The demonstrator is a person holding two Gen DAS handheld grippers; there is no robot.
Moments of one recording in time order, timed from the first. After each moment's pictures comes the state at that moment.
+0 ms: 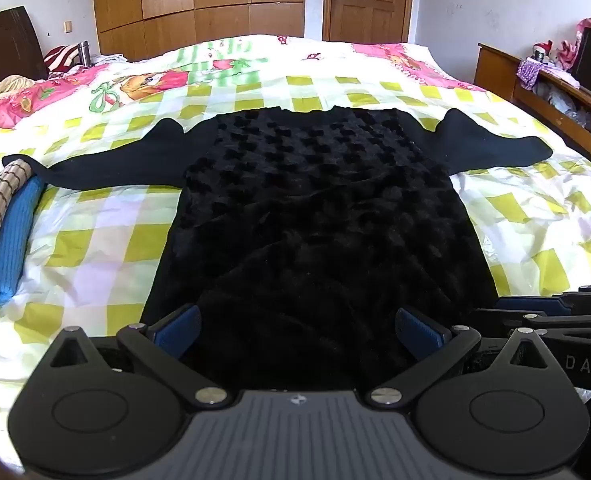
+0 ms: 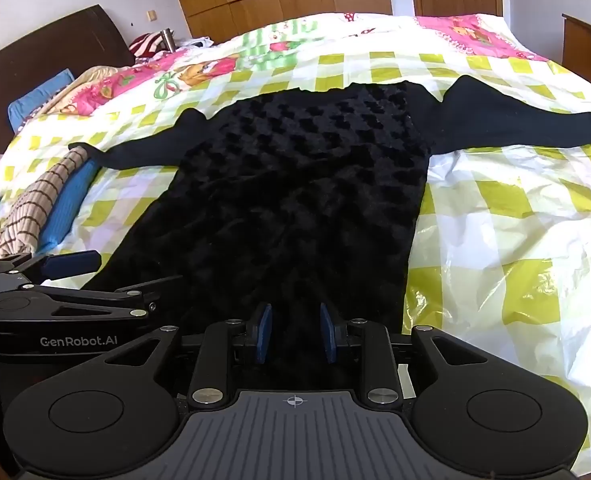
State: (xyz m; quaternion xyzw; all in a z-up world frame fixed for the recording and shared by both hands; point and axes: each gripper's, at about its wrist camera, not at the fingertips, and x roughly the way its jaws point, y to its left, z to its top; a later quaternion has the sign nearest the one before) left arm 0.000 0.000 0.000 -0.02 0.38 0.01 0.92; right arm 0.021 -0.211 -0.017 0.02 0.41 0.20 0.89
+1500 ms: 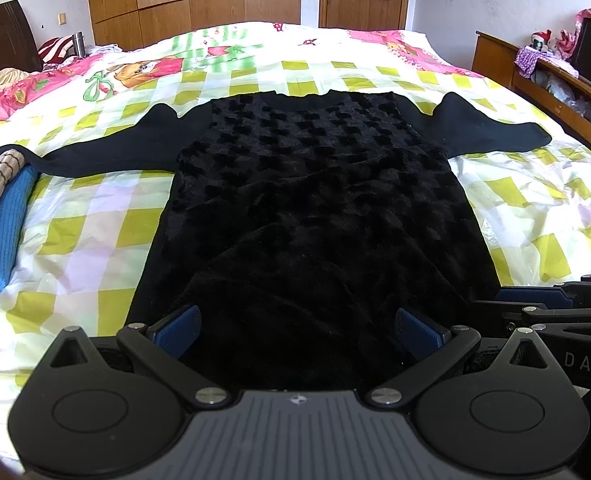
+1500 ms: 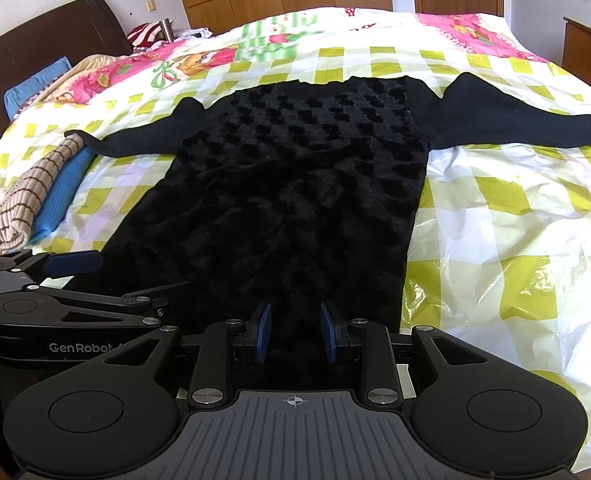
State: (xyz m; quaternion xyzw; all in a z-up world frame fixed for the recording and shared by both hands) left arm 0.002 -0.002 -0.008 -0.02 0.40 0.00 0.92; right arm 0.024 -0.206 -0.020 0.01 0.42 0.19 0.89
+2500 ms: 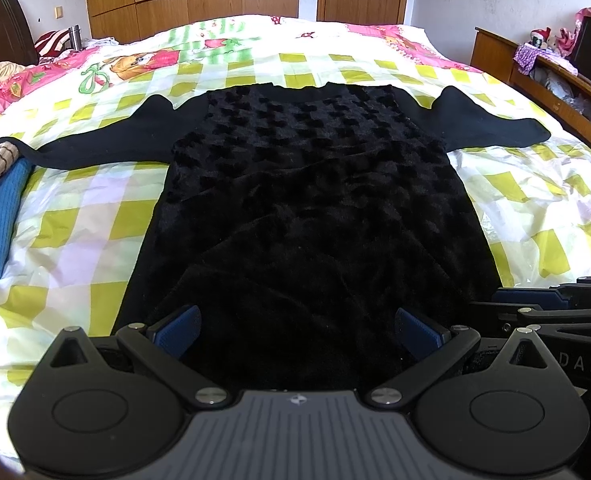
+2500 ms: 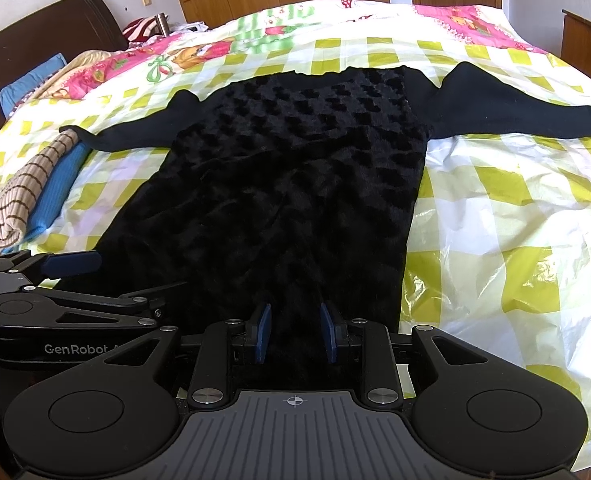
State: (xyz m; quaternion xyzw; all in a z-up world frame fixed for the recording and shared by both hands) left arm 0.005 -0.003 -0.013 -0.03 0.41 0.00 0.91; right arm 0.027 -0.205 -0.025 0.01 0.43 0.18 0.88
